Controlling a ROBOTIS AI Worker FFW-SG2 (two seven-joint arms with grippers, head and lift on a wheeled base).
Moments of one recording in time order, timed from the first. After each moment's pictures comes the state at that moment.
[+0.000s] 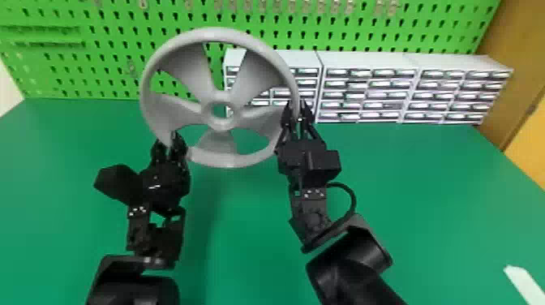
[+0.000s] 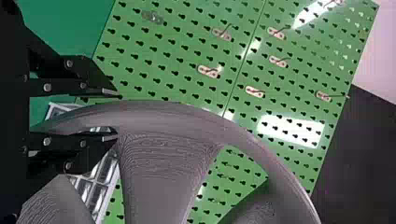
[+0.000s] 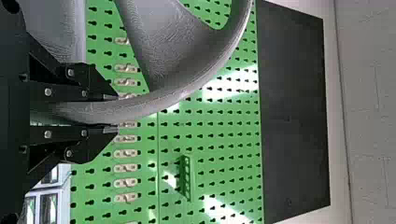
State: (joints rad) left arm -0.15 0.14 -0.29 -1.29 0.46 -0.53 0.18; right arm -0.38 -0.02 0.54 -1.11 0.03 -0.64 -0.52
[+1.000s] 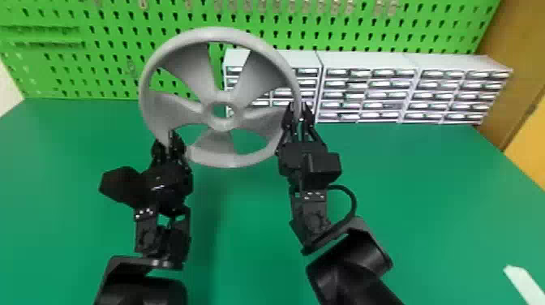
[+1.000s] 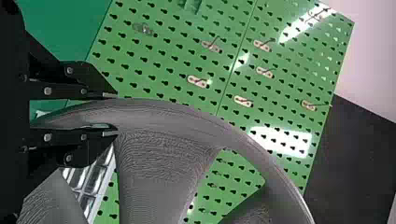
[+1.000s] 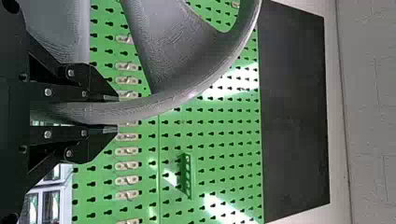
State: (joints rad) left arm -0.14 0.12 -0.30 -1.30 0.41 -0.57 0.27; right arm -0.37 -0.01 0.54 -1.11 0.04 -0.64 -0.52
